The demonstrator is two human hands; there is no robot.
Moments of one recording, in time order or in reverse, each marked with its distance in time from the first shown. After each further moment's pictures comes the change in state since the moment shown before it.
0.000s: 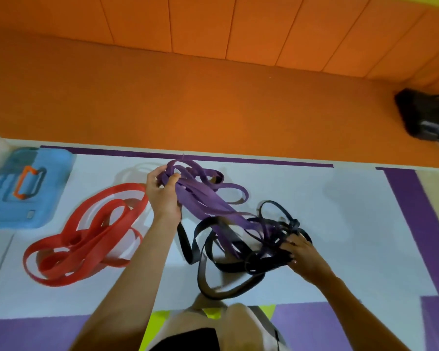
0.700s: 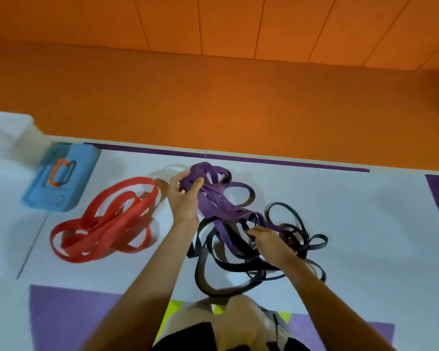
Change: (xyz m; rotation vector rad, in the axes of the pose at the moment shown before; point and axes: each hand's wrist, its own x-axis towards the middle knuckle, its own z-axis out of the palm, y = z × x) left_hand -0.057 -0.026 0.032 0.135 0.051 0.058; right_hand 0.069 -0.058 -0.003 0.279 -0.157 -0.207
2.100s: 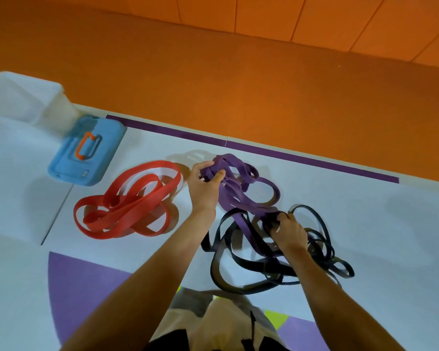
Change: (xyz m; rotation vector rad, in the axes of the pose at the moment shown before) left_hand 0.029 0.000 -0.013 0.117 0.014 0.052; right_hand 0.054 -0.002 0.013 -0.154 0.173 0.463
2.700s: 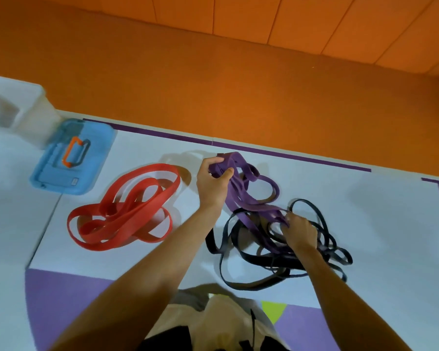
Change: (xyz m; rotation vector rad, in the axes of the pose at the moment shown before) left_hand 0.020 -0.001 -0.011 0.095 -0.204 0.054; right_hand -0.026 -0.008 -0.010 -0.075 0.101 0.078
